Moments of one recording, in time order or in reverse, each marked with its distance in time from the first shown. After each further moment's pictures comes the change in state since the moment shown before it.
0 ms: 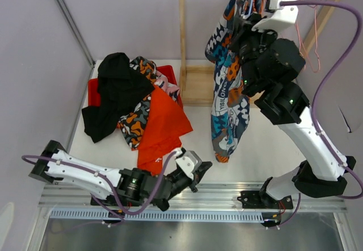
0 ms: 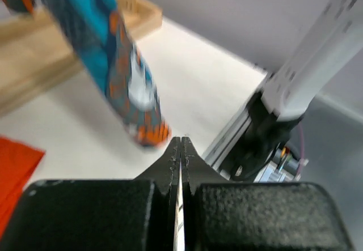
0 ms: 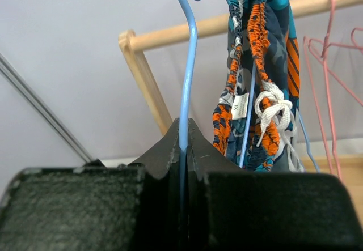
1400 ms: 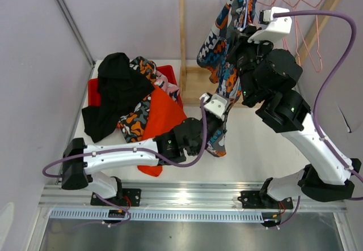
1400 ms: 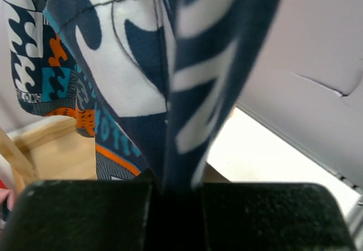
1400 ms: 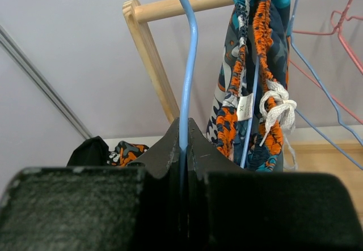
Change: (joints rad) left arm 0.459 0.393 0.370 0.235 0.212 0.237; right arm 0.062 -0.066 -0.092 -0.029 0.027 0.015
